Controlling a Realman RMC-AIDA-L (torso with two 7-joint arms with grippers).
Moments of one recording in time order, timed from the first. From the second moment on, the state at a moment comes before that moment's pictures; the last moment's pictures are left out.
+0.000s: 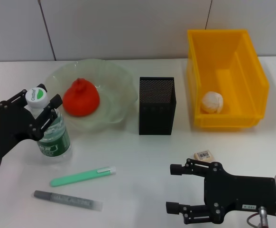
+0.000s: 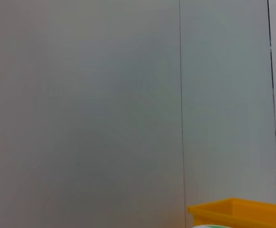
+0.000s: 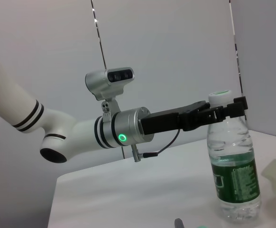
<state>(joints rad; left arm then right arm) -0.39 -2.07 0.47 0.28 1.56 1.53 -0.67 0.37 2.08 2.03 0.55 1.51 -1.61 1.05</state>
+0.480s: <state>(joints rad) -0.40 -2.07 0.47 0.25 1.55 1.53 -0.61 0.37 2.08 2.03 0.55 1.51 -1.61 1.05</state>
